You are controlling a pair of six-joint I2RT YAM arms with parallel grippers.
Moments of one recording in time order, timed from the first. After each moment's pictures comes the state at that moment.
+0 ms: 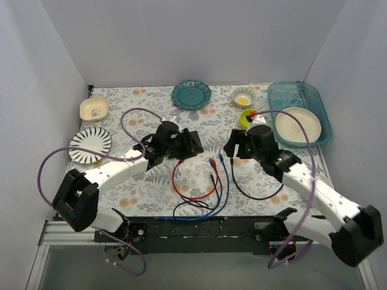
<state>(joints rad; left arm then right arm) -0.63 1.39 0.88 -0.13 0.16 -0.99 0.60 1.12 0.82 -0.31 0.07 0.48</state>
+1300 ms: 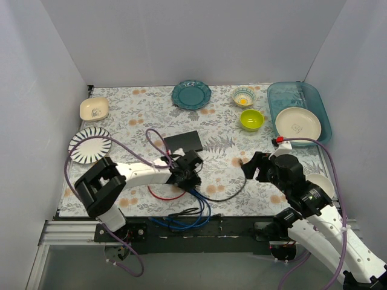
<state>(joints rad) -0.97 1.64 0.89 -0.37 -0.12 -1.35 0.60 0.51 0.59 -0.59 0.13 0.54</state>
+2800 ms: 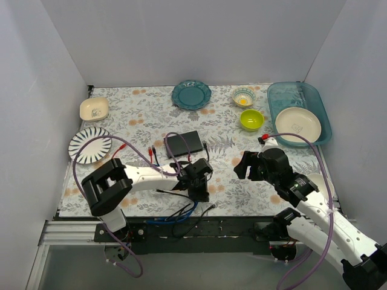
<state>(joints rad) -1.08 1.63 0.85 -0.33 0.08 -1.09 0.60 0.68 0.56 -0.49 0.05 0.53</state>
